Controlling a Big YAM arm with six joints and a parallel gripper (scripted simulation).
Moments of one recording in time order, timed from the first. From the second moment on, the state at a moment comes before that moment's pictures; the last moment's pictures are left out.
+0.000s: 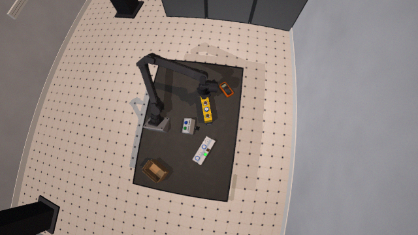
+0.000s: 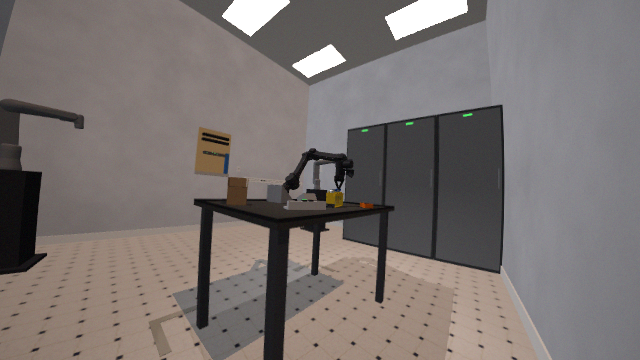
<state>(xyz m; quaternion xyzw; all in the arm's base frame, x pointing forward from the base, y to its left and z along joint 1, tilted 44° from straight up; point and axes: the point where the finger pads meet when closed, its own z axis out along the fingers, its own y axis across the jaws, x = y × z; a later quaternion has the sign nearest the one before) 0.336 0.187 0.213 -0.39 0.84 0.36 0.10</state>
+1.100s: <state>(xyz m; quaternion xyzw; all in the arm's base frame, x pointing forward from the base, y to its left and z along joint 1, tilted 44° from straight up) 0.336 0.187 0.213 -0.39 0.84 0.36 0.10</state>
